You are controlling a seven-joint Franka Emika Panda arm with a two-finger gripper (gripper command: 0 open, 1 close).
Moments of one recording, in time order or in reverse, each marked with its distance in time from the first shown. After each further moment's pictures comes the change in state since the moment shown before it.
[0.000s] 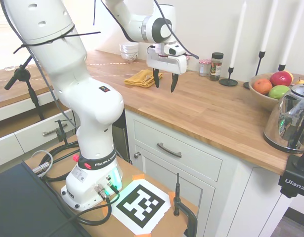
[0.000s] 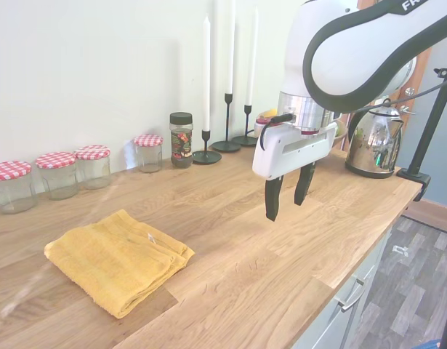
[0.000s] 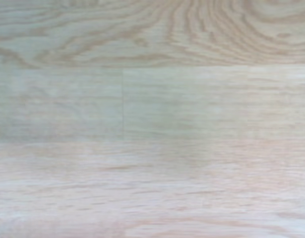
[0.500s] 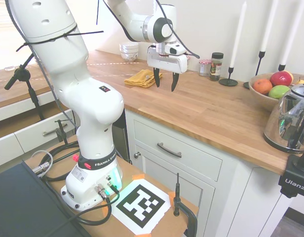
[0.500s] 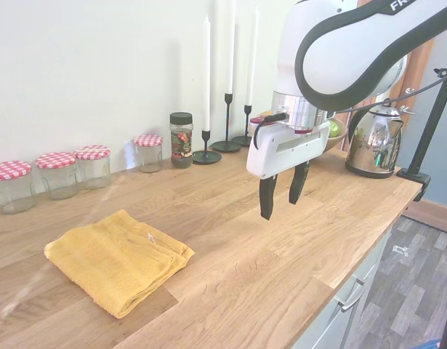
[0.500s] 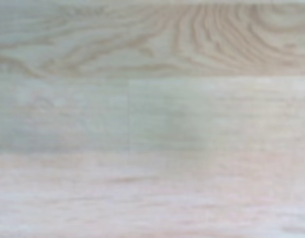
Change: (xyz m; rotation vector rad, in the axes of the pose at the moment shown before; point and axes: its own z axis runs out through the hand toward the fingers) arm 0.005 -0.014 -0.004 0.007 0.007 -0.015
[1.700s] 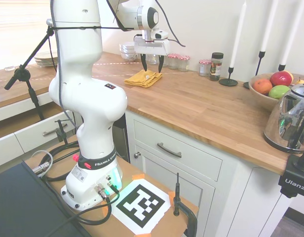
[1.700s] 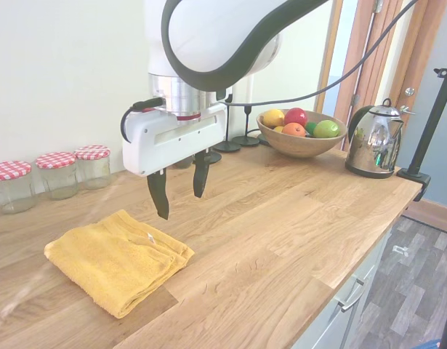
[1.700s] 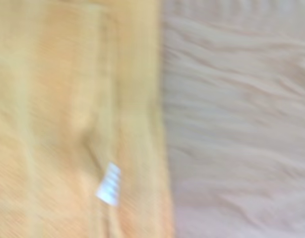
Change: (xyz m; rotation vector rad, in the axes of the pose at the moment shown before) arm -0.054 -0.192 -0.025 -0.011 0.035 -0.198
